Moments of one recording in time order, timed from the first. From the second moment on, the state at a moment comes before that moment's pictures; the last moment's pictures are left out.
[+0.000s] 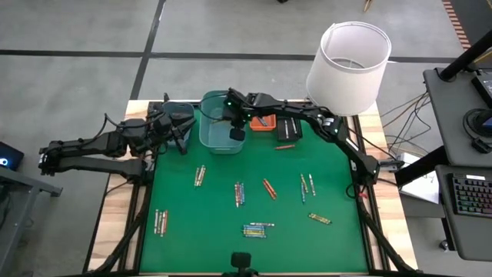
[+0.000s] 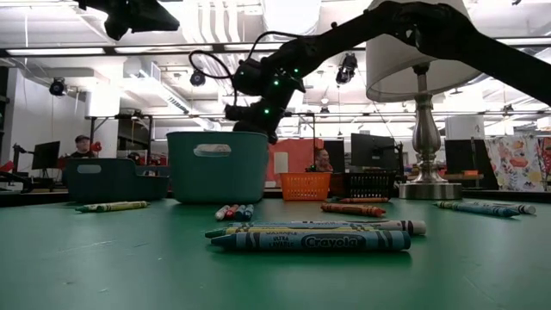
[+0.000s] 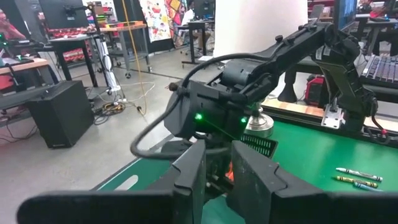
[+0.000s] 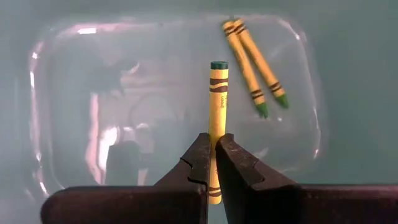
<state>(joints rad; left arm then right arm) 0.09 0.65 0.71 -0.17 -0.52 -0.01 -0.42 2.41 2.19 -0.78 -0.04 -0.33</state>
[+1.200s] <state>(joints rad) 0.09 0.66 0.71 -0.23 -0.51 -0.21 -0.41 2.30 2.19 -0.80 -0.03 -0.29</state>
